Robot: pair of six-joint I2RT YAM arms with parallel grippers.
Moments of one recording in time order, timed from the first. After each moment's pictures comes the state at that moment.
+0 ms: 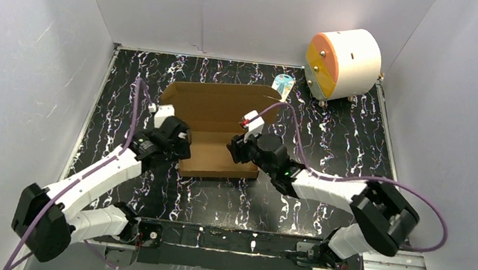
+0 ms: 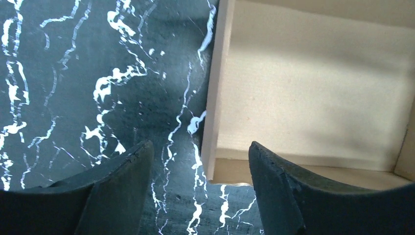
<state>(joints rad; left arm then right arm) -0.62 1.11 0.77 -0.68 -0.48 -0.72 0.93 1.51 0.68 0.55 0.09 0.13</state>
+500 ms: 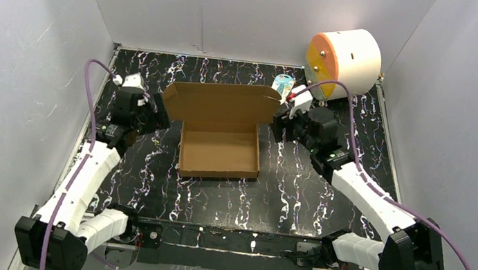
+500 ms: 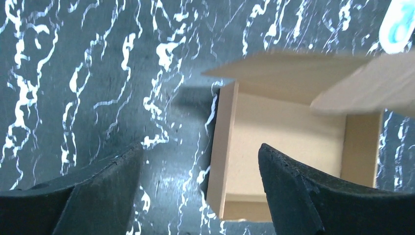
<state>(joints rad) -0.21 0.98 0.90 -0.63 -0.20 -0.45 0.58 1.18 0.79 0.06 -0.05 -0.06</state>
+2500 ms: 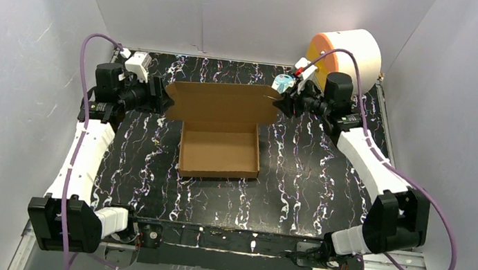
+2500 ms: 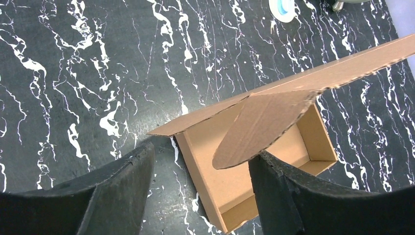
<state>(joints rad) 0.06 1.17 1.07 -0.48 0.48 -0.07 0.32 1.45 1.15 -0.08 -0.67 -0.27</state>
